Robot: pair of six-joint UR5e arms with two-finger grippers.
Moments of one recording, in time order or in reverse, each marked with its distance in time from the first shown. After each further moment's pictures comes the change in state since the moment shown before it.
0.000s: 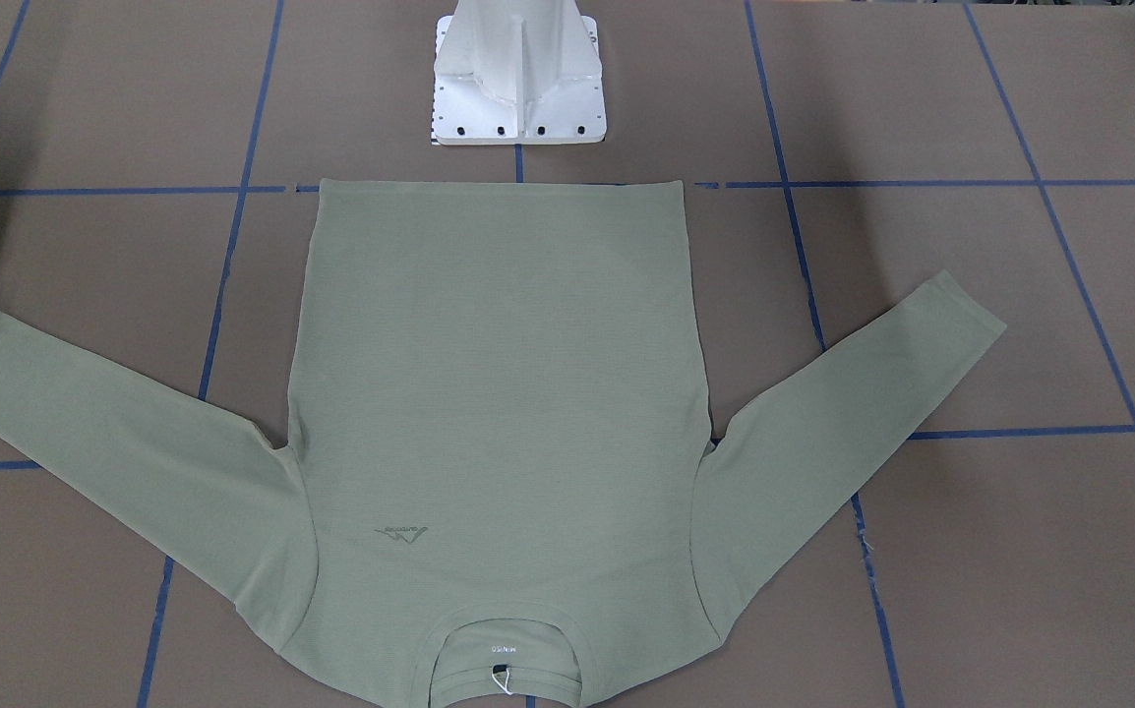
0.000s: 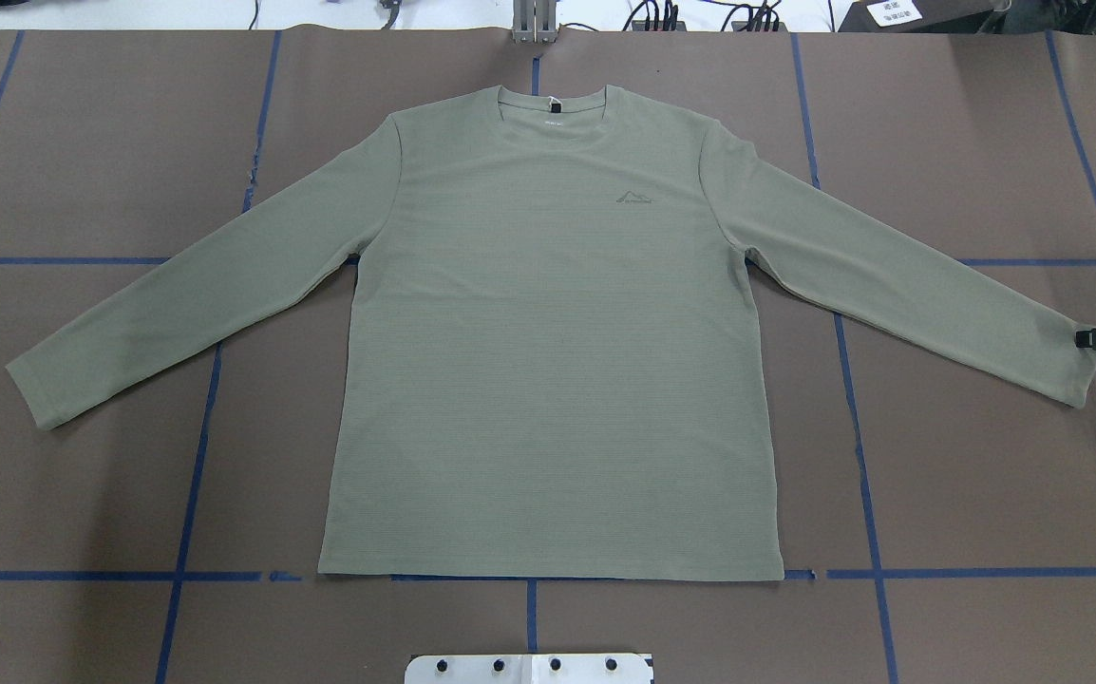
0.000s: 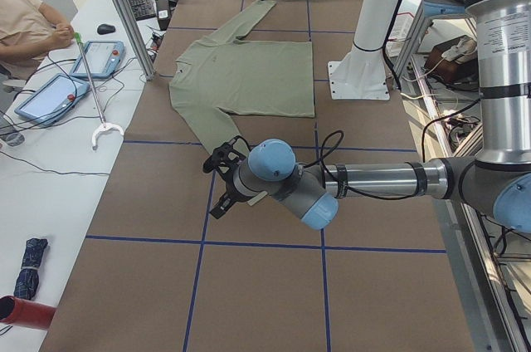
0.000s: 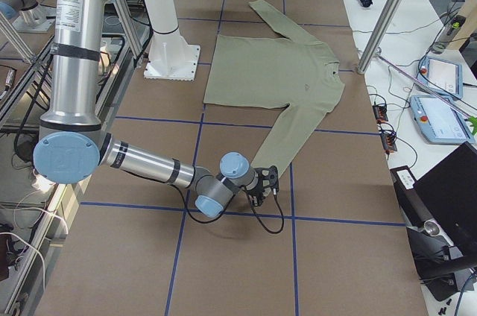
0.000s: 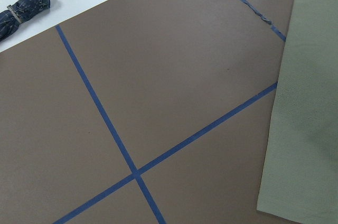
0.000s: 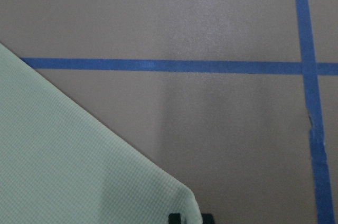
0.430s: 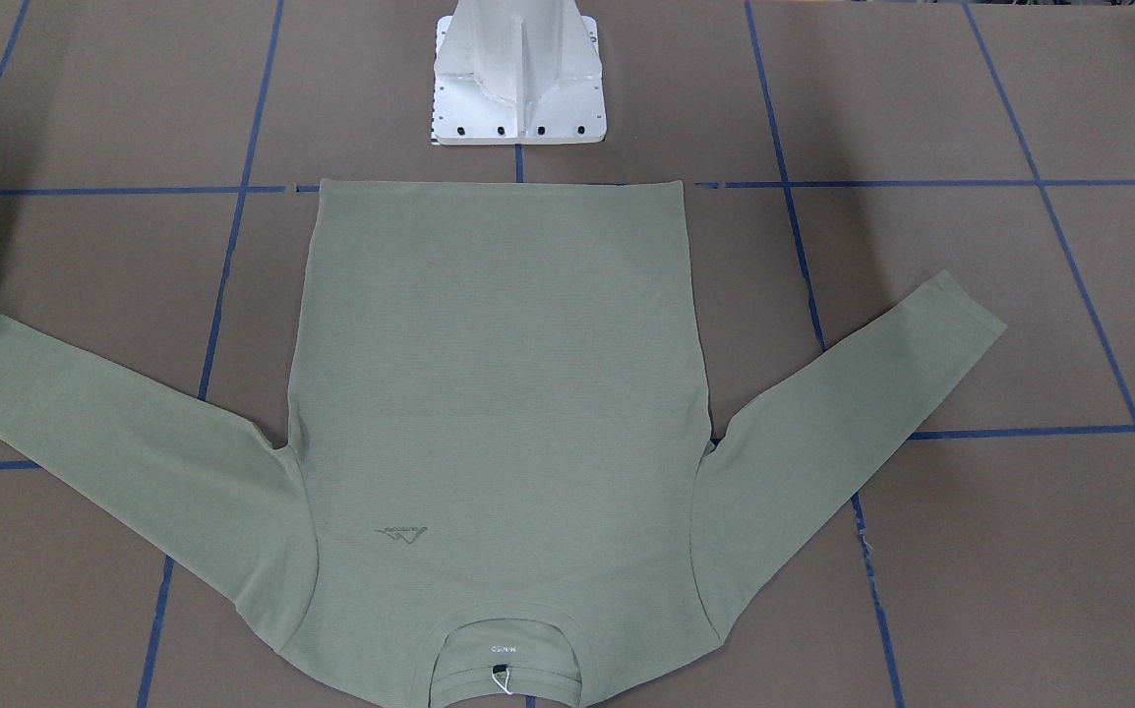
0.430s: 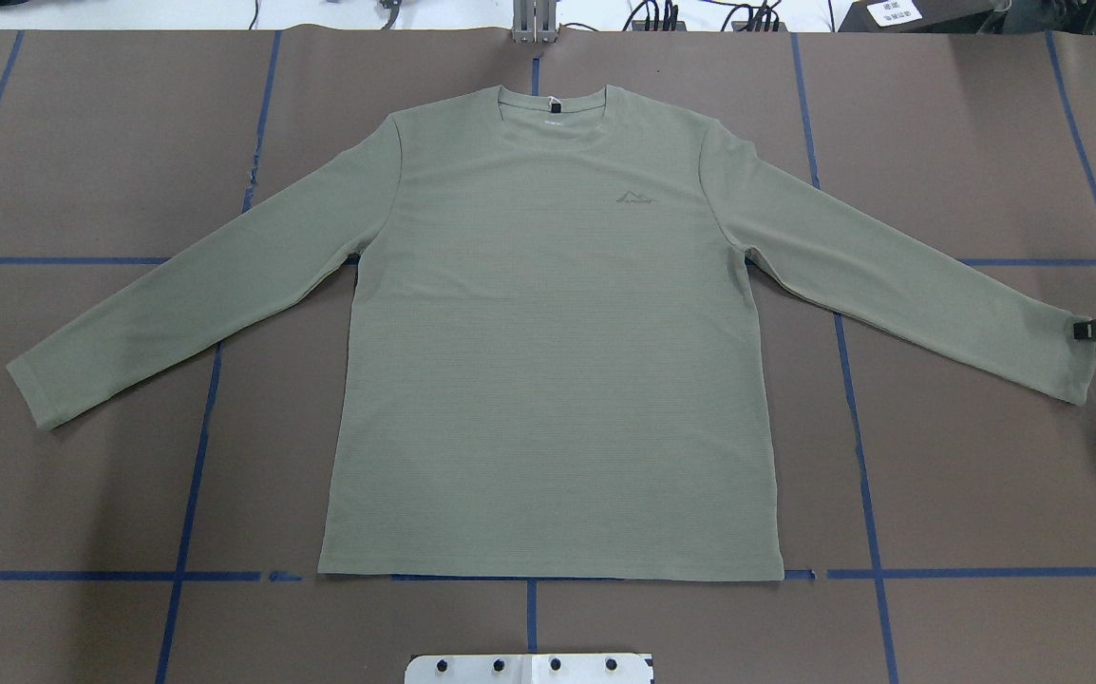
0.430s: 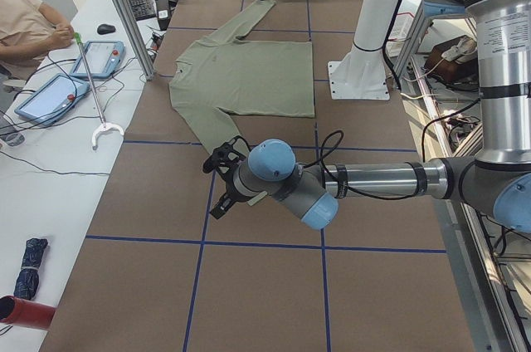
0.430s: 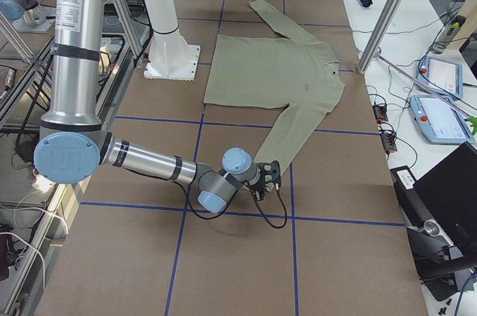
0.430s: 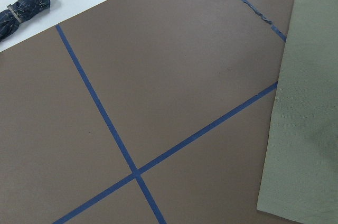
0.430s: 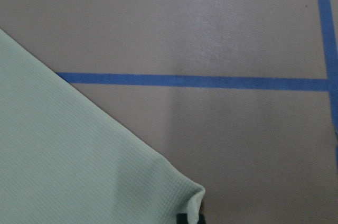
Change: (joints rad) left arm 0.000 0.000 0.000 0.000 0.000 -0.001; right arm 0.020 0.001 0.069 -0.056 0.040 -0.002
